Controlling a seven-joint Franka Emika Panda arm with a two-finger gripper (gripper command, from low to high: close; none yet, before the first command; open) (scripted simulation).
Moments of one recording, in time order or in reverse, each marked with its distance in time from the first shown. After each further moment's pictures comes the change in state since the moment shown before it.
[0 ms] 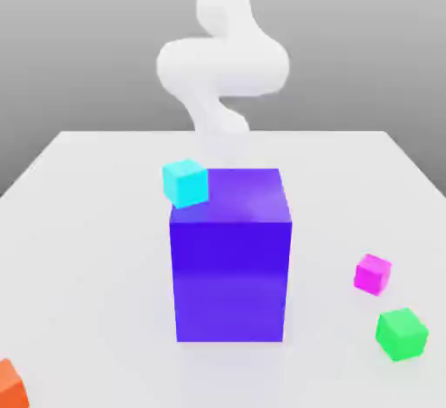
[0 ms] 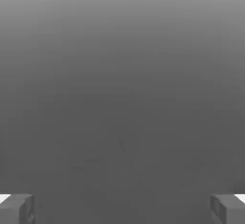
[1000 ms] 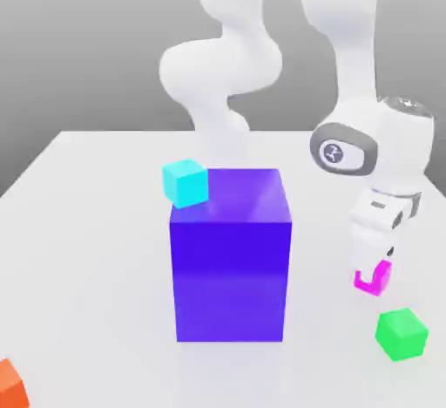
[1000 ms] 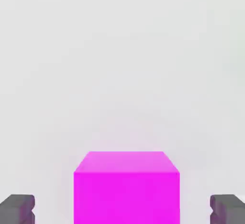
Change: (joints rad) arm 0.590 1.011 0.075 -0.422 -0.375 0.704 0.211
